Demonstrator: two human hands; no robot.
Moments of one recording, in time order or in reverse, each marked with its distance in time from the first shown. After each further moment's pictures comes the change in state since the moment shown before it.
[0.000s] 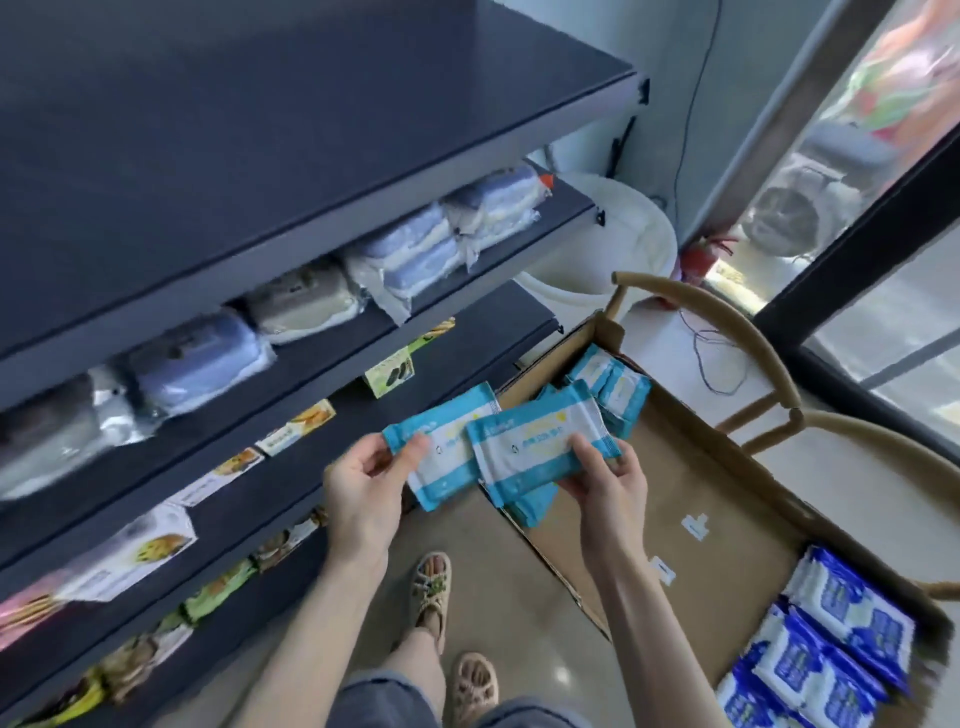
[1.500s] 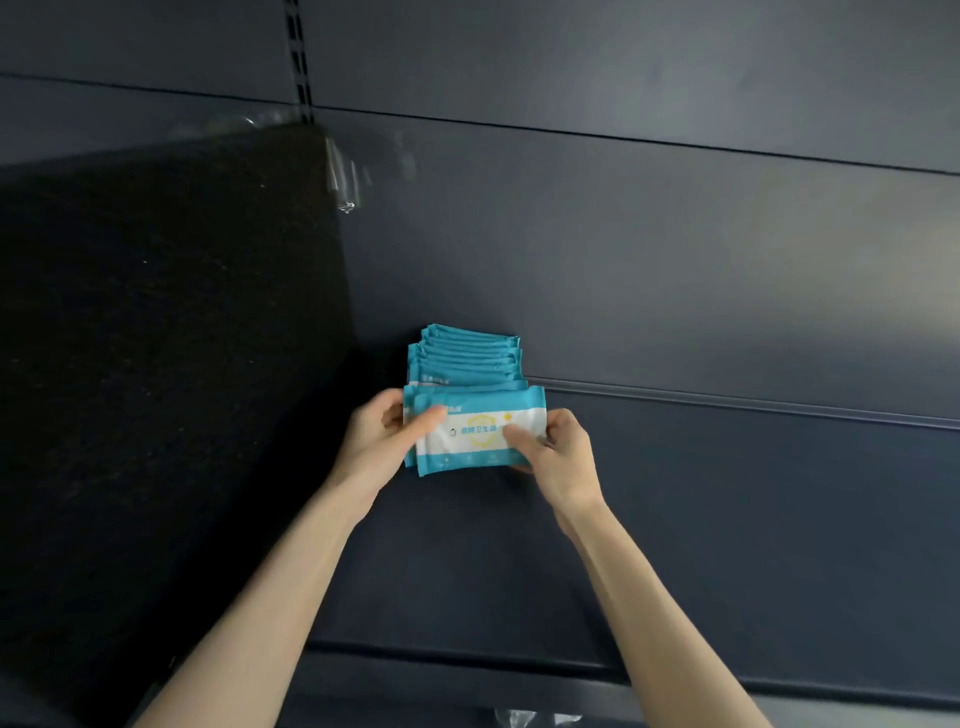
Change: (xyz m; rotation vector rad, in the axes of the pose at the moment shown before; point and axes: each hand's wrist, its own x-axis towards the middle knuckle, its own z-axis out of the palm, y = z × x) left_hand 0.119 0.224 -0.568 0.009 0.449 0.322; right_hand -0.258 0.124 0.613 -0.491 -1.048 -0.219
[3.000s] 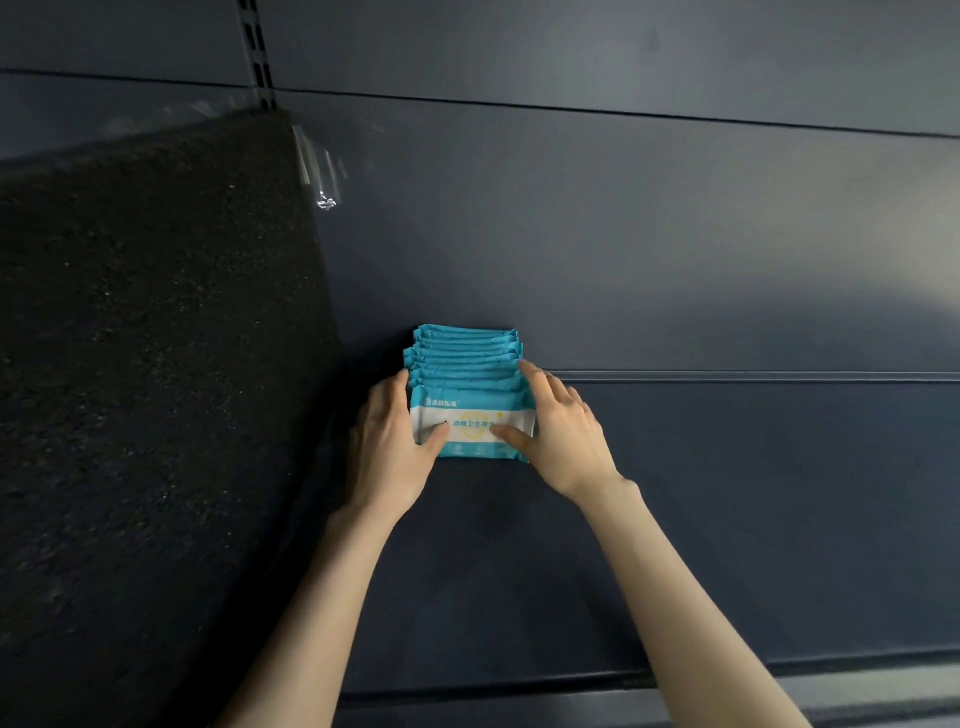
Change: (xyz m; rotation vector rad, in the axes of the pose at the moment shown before) left_hand 0.027 -0.014 -0.006 0.797 0.110 0.344; right_hand 0.020 -0.013 0.011 -1.113 -0.013 -0.401
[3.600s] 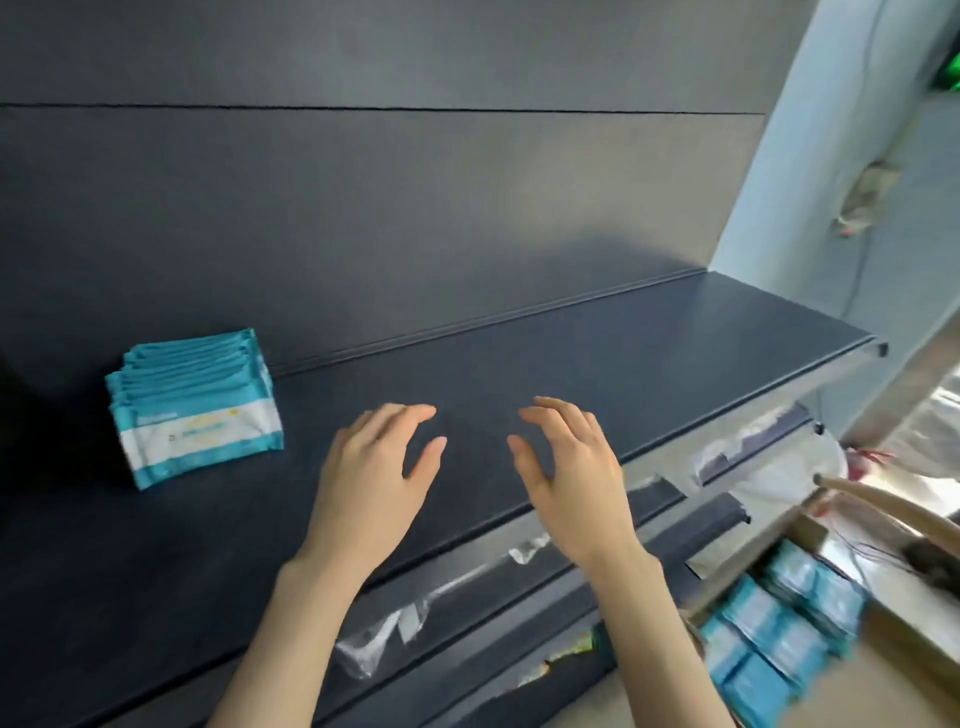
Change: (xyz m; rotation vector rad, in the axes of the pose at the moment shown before) left_hand -0.118 0.173 0.046 -0.145 -0.165 0.618; right_hand -0.213 0.091 -0.117 -0.076 0.532 0.286
